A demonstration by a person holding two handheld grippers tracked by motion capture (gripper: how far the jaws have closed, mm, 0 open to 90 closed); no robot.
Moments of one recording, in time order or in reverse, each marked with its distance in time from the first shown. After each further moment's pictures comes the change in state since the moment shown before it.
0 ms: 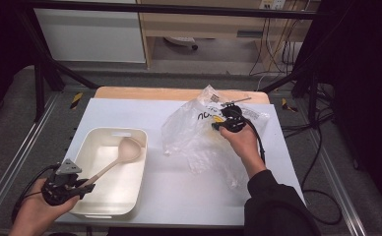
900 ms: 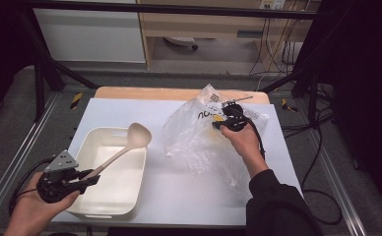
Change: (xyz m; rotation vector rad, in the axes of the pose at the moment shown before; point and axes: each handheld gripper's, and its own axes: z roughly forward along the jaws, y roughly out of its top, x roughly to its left) left arm -0.022 0.031 -0.039 -0.169 -0.073 0.054; right arm 0.002 0.003 -0.007 -0.011 0.010 -0.007
